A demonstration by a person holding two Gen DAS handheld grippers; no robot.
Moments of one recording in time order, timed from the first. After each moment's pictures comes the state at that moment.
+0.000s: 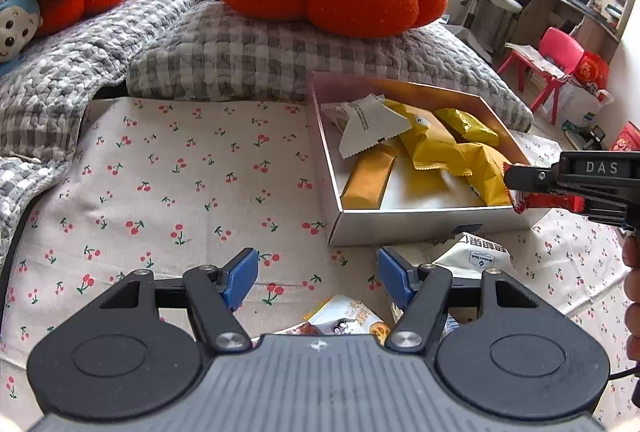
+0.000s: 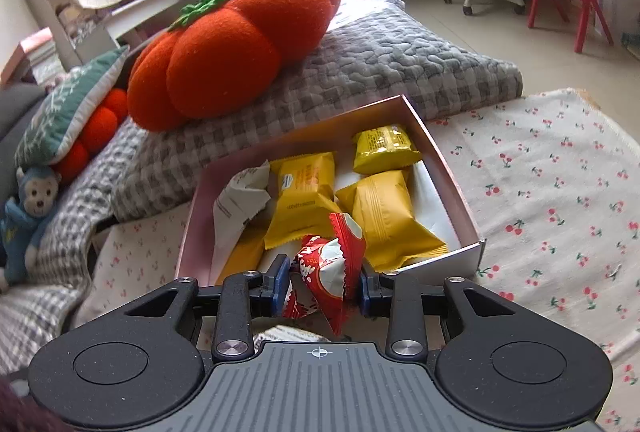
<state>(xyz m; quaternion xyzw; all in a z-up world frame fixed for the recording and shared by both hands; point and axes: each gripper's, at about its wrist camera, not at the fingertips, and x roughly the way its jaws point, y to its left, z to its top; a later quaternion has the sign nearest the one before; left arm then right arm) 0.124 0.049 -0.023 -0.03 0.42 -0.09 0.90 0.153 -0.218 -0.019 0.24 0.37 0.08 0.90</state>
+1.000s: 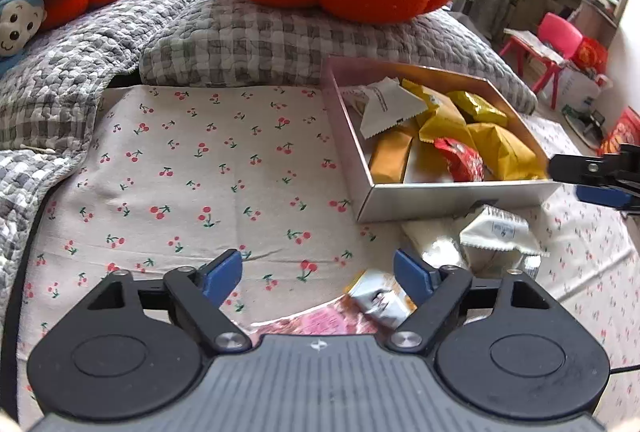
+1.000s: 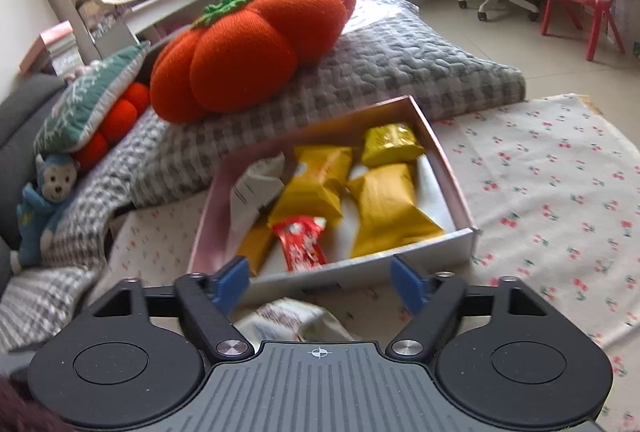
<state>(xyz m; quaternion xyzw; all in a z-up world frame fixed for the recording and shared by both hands) 0.115 0.072 -0.026 -0.01 0.43 -0.10 0.90 0.120 -0.224 -0.009 0.21 0.37 0.10 0.90</state>
